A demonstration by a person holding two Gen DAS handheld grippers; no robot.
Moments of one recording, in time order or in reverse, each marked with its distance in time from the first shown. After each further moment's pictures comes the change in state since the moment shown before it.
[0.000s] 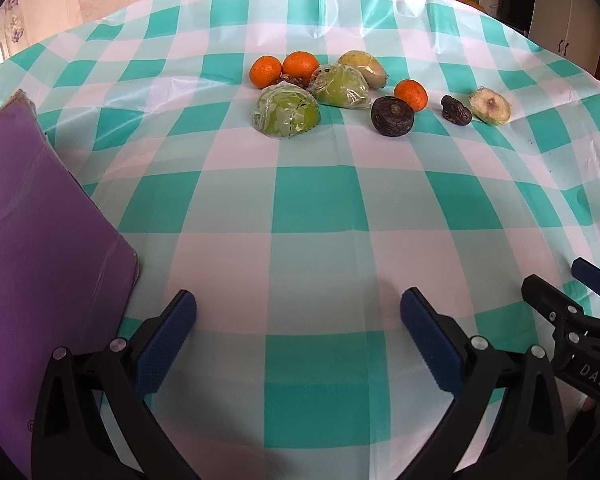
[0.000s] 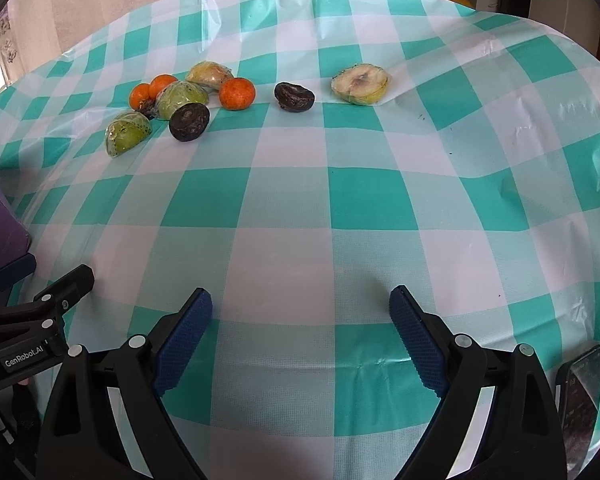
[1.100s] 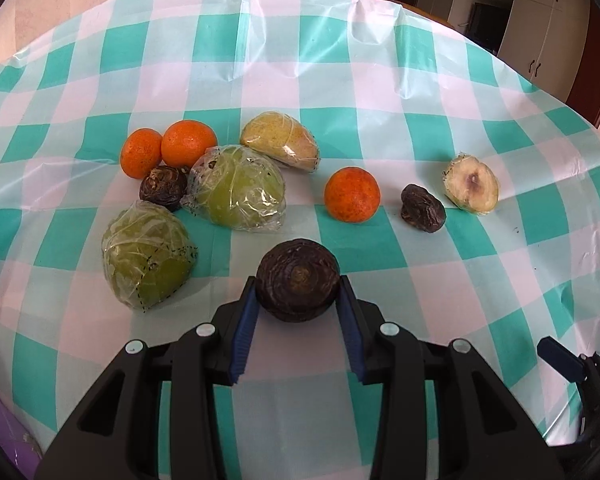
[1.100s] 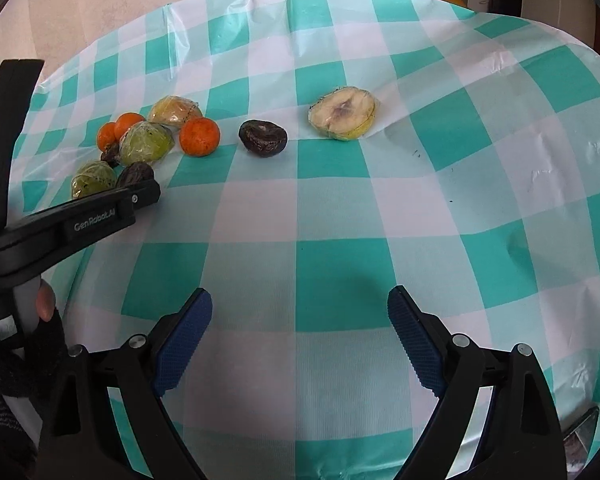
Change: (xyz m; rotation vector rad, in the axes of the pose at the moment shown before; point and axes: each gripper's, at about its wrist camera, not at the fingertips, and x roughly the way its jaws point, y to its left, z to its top) left arm 0.065 -0.047 0.106 -0.020 -0.055 -0.209; right arm 0.035 -0.027 0.061 0.033 -0.036 0.003
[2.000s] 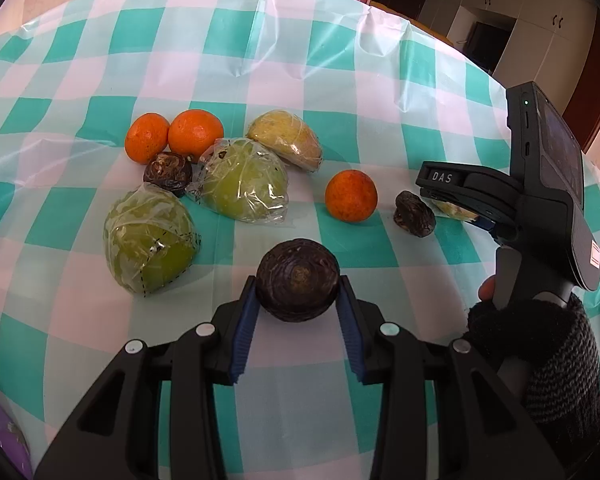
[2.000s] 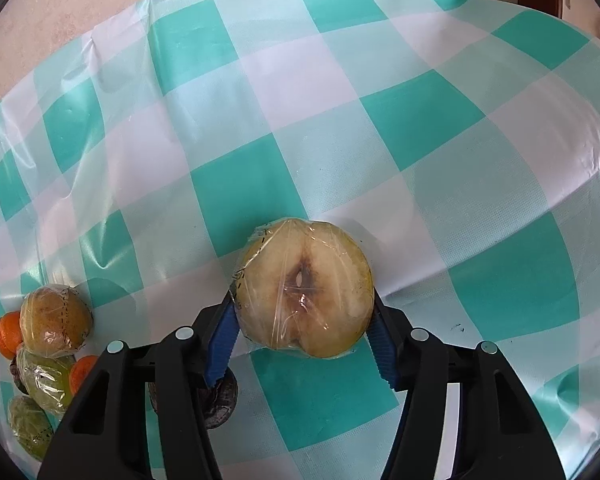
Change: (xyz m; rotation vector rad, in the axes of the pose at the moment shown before) left arm -0.003 0.015 -0.007 -0.052 0.007 -0.062; right arm 0.091 -0.014 0.123 0.303 -0.037 -0.205
